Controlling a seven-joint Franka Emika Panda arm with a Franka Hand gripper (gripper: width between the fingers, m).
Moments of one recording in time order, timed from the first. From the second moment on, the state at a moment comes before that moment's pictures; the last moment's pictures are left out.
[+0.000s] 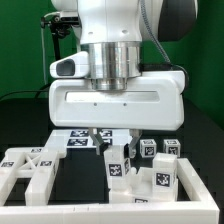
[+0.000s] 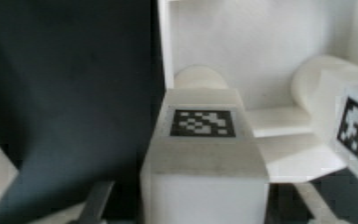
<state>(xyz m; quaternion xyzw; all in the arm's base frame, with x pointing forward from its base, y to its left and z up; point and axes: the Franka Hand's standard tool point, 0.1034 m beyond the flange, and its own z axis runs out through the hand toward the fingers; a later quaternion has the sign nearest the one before) 0.619 0.017 0.085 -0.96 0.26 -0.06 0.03</state>
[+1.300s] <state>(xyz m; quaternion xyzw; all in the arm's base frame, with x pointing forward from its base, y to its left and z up) 0.627 0.036 0.090 -0.90 0.44 -0.04 0.05</state>
